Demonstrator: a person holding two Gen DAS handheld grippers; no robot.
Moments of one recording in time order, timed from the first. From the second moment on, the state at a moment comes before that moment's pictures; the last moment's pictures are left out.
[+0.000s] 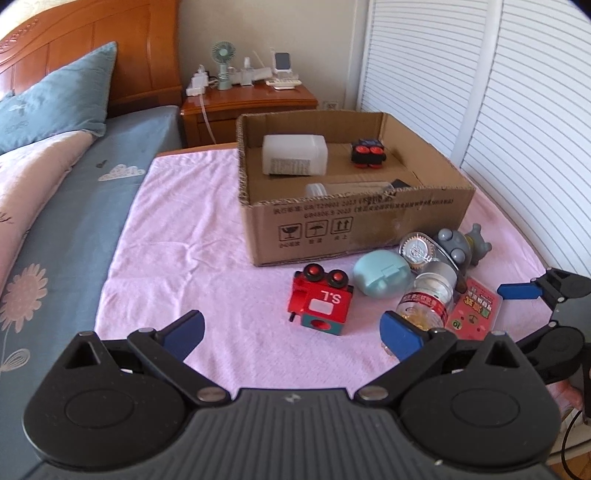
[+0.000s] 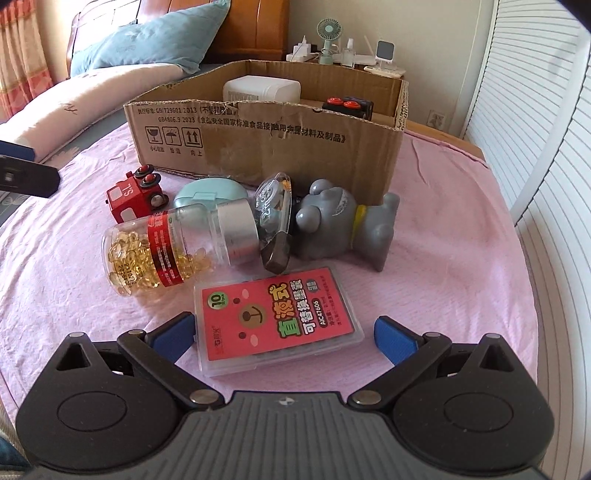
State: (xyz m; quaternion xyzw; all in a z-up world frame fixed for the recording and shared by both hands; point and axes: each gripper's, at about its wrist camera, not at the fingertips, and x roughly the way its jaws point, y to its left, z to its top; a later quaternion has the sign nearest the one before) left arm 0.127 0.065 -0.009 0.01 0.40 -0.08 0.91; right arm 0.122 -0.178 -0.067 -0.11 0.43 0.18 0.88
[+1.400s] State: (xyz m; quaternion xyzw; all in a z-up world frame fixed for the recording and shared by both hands) left arm 0.168 0.060 -0.064 0.01 0.41 -0.15 0.90; right arm 0.128 -0.167 -0.061 -0.13 0.43 0.22 0.87
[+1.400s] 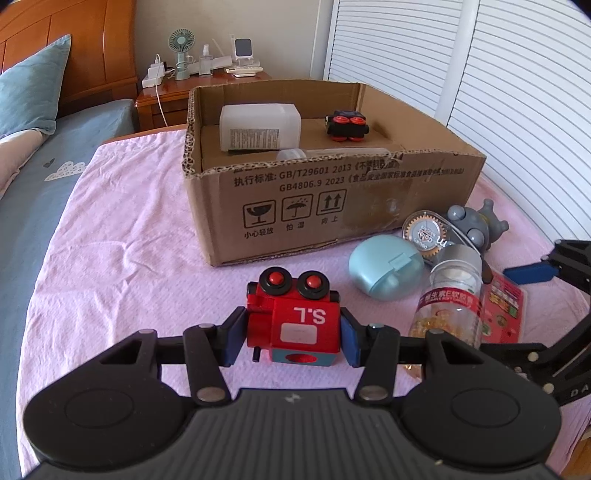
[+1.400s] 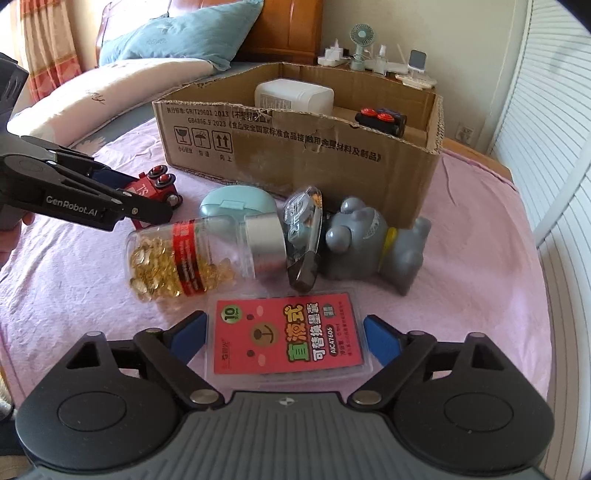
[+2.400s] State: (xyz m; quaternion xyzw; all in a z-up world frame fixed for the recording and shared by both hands) left arm 0.143 0.061 -0.048 0.08 0.42 -0.18 0.89; right arm 0.105 -0.171 -0.037 -0.14 0.45 0.21 0.86
